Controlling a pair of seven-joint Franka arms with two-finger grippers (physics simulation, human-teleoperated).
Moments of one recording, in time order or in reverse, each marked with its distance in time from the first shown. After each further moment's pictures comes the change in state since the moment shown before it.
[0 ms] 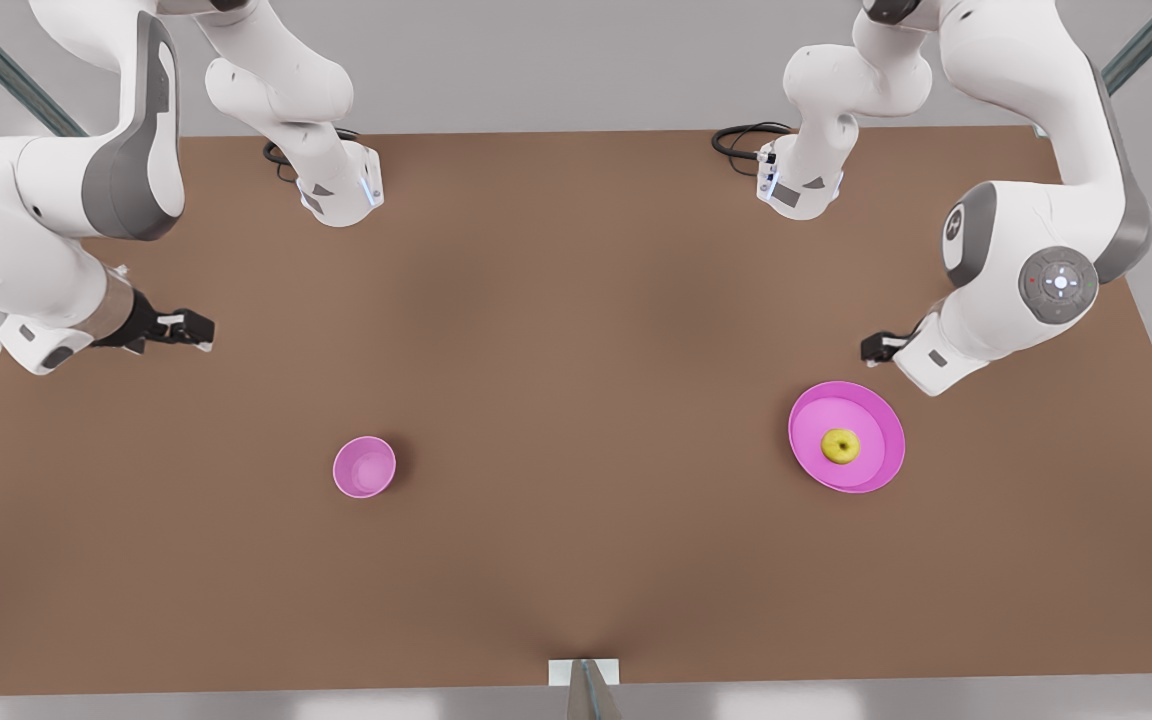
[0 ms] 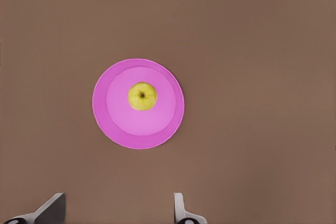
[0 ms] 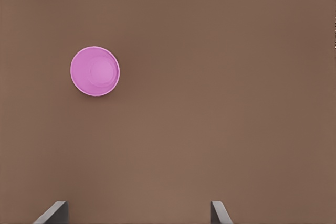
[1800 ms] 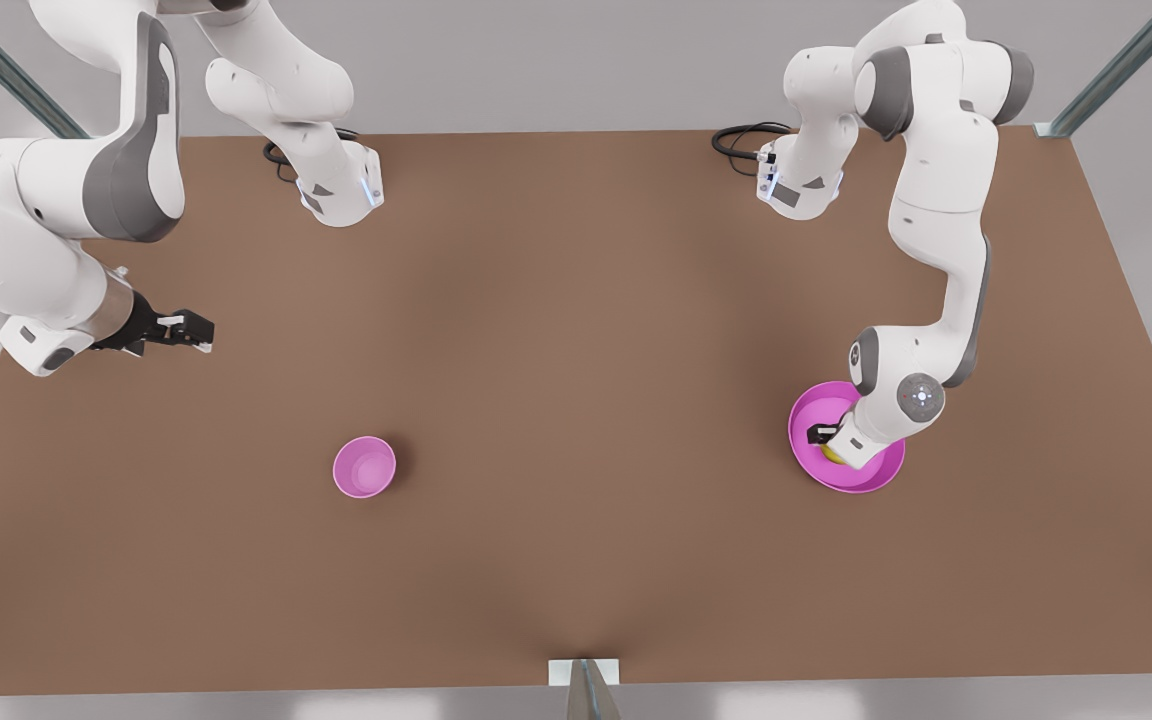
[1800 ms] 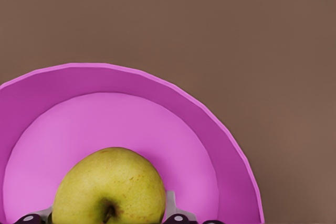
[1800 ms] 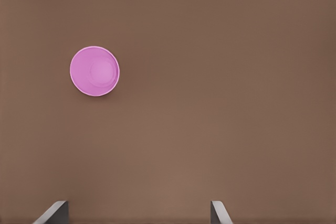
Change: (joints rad) left arm 0.065 0.390 0.011 -0.430 -0.075 0.907 0.002; right arm -0.001 -0.002 0.000 -0.010 -0.002 0.004 -0.017
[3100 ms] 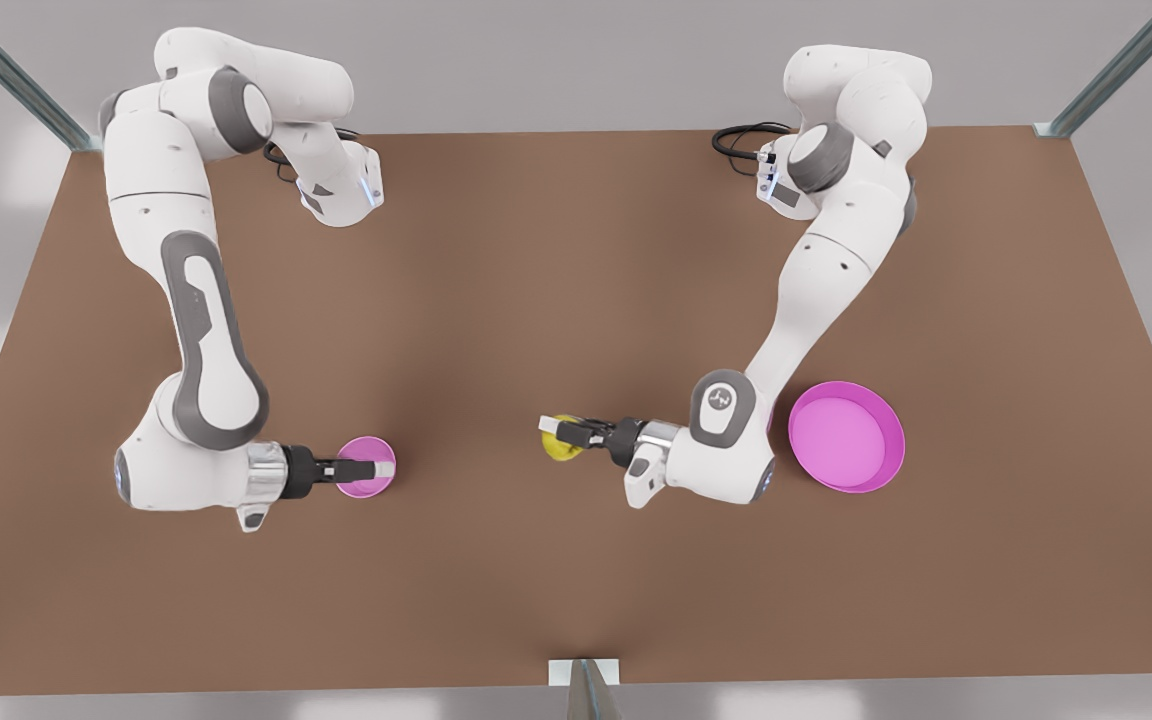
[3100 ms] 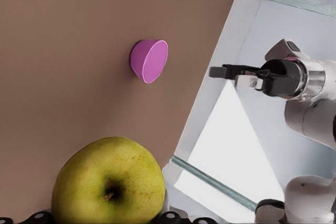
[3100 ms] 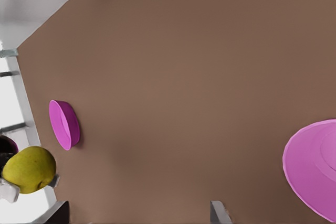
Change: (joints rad) left arm -0.063 0.511 -0.661 1.005 -0.749 -0.530 -0.184; right arm 0.002 0.612 0.145 0.225 0.765 0.296 -0.006
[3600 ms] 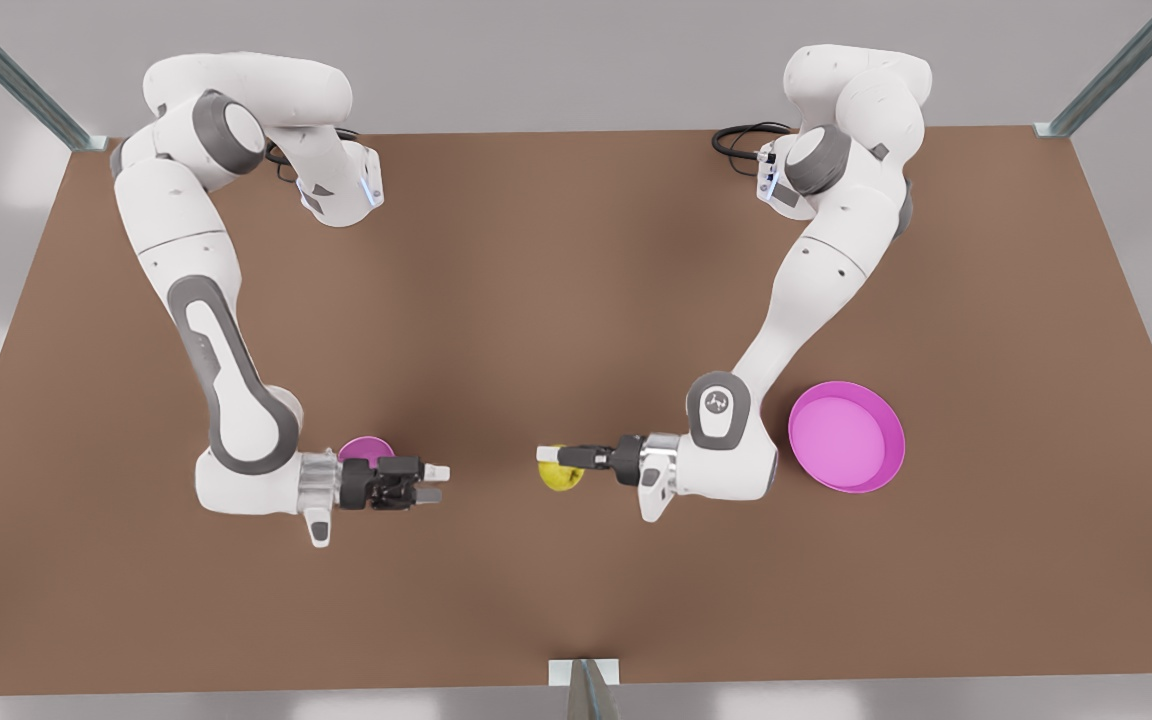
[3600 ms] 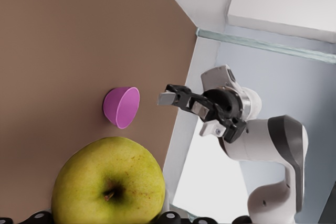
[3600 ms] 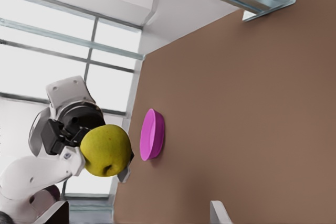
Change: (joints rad) left arm -0.012 0.018 -0.005 -0.001 -0.110 0.207 0.161; right arm -0.119 0.155 0.290 -0.030 0.301 0.195 -0.628
